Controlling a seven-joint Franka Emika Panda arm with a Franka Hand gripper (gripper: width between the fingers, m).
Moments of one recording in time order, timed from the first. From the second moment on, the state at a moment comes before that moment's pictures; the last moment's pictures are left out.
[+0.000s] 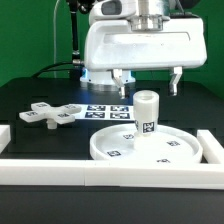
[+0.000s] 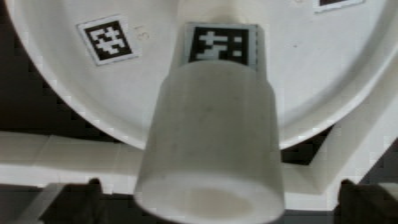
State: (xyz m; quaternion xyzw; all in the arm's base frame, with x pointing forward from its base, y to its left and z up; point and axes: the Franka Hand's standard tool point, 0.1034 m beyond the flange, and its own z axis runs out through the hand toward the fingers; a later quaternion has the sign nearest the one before) arm 0.574 0.030 0.107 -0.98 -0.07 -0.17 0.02
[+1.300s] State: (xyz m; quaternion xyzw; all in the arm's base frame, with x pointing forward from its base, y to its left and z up) arm 0.571 0.039 0.106 -0.99 -0.07 0.05 0.07
